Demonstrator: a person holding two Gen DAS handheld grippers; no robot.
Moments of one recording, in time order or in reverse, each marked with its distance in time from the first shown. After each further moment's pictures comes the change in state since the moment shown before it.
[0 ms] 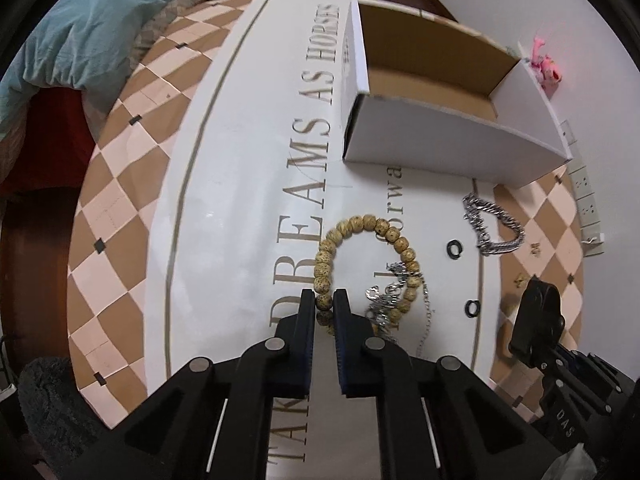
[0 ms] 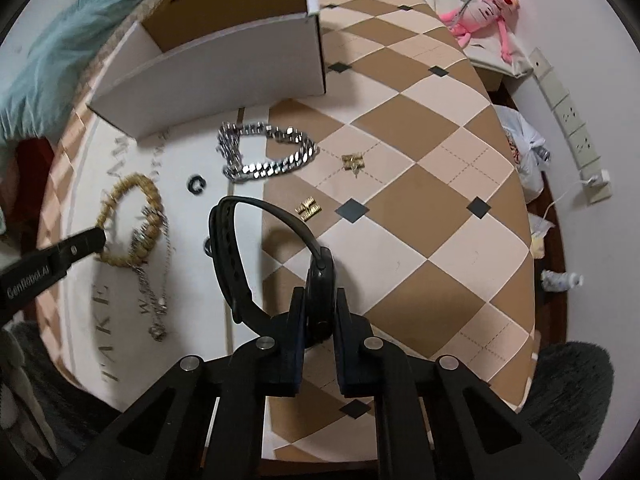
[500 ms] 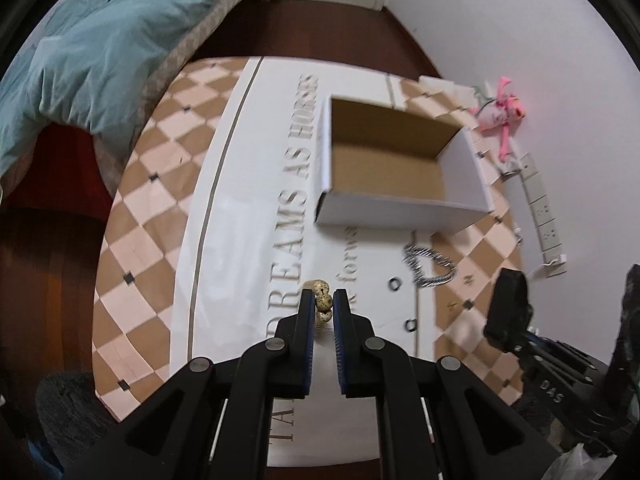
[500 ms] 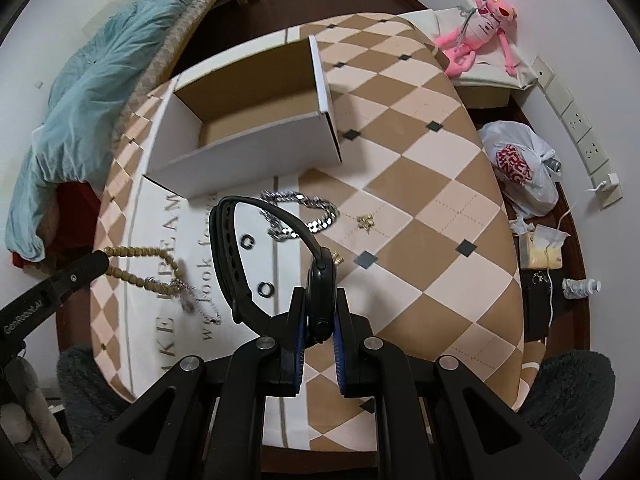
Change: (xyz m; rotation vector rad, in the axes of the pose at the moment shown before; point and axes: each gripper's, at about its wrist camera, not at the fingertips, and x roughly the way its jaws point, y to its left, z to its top) left arm -0.073 -0.007 0.016 0.018 -0.133 -0.086; right arm -0.053 -0.007 0.026 0.029 -0.093 0.118
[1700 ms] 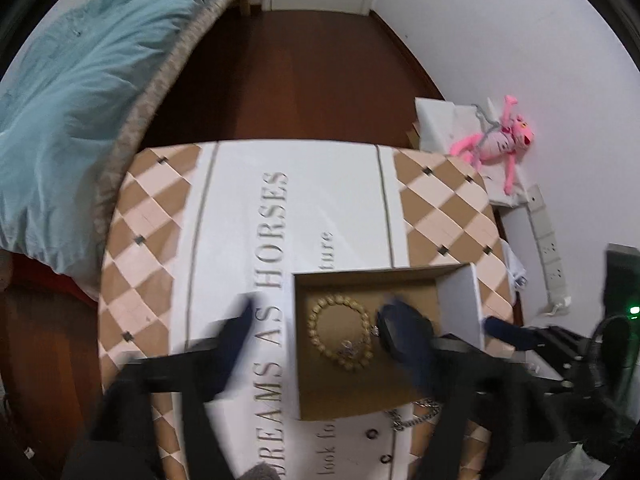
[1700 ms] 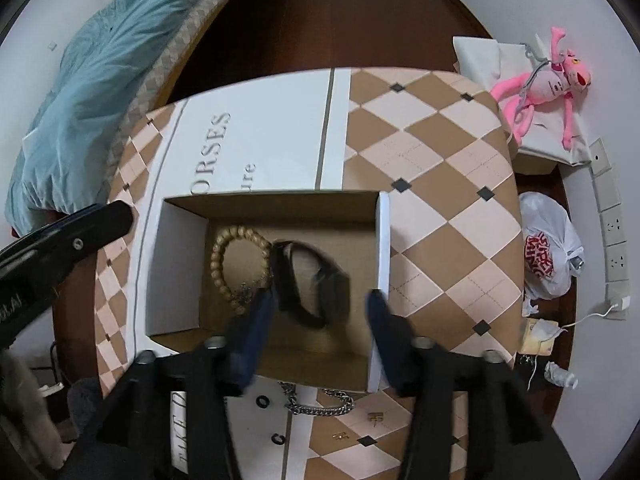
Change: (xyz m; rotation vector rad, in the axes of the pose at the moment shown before) left arm 0.046 -0.030 0.159 0.053 -0.015 0.030; right arm 0.048 0.040 0.177 -0.169 0.077 -0.022
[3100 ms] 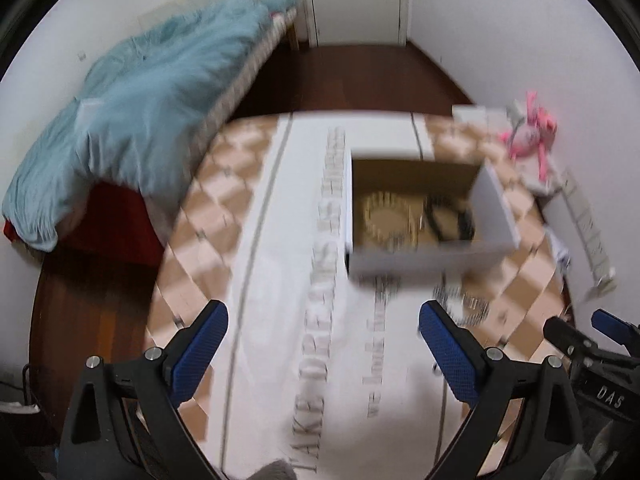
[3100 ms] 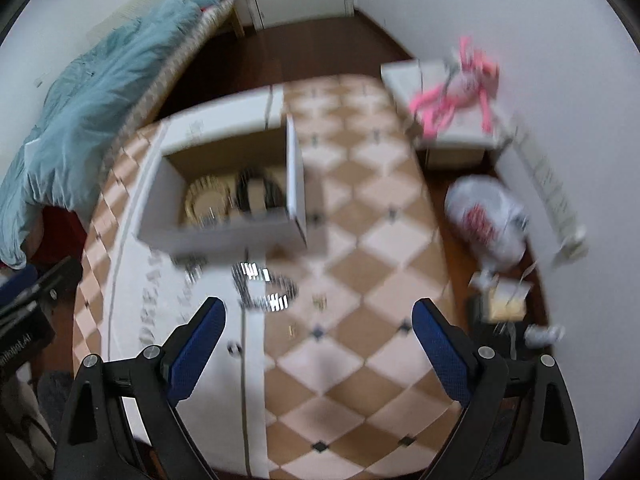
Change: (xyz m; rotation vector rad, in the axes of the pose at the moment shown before) left arm -0.039 -0.011 -0.161 -0.005 -0.119 0.223; right arm -0.048 -0.038 -0.165 0.141 -0.163 -0.097
